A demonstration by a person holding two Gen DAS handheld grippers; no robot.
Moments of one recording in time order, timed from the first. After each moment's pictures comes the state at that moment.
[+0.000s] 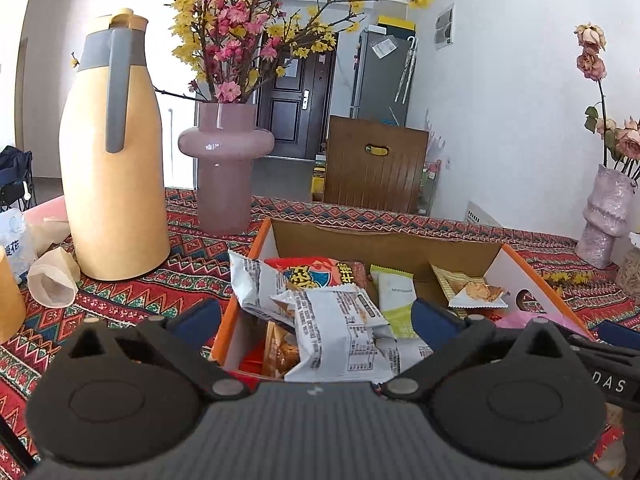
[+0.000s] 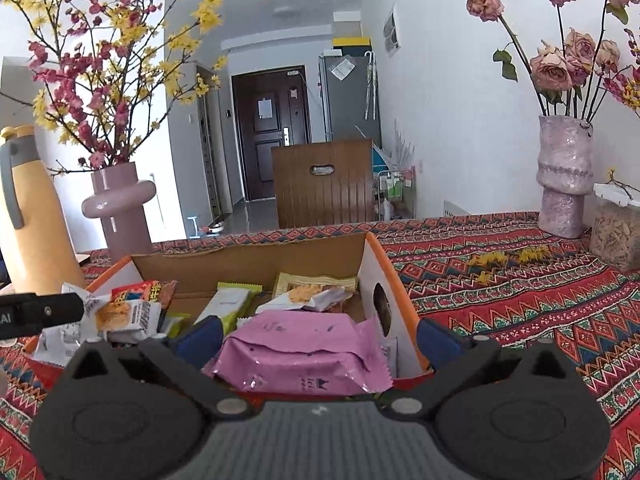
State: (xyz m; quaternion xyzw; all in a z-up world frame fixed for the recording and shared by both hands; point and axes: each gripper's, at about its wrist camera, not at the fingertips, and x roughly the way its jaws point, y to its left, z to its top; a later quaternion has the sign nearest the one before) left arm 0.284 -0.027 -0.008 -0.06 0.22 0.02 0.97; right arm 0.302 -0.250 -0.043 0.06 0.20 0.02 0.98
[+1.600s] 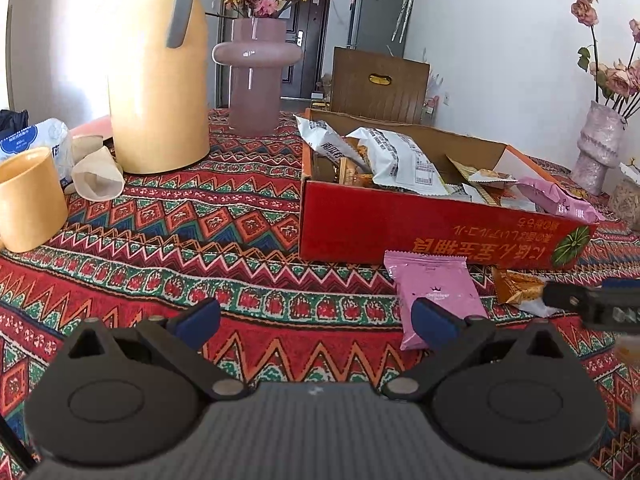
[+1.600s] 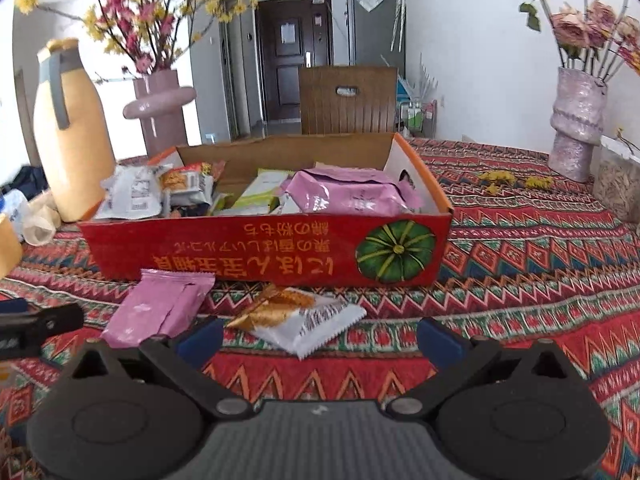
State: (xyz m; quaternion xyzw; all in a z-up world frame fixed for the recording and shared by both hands) left arm 0.206 0.020 -0.058 -0.05 0.31 0.00 0.95; right arm 0.238 -0.219 -0.061 0.02 0.33 0.05 0.94
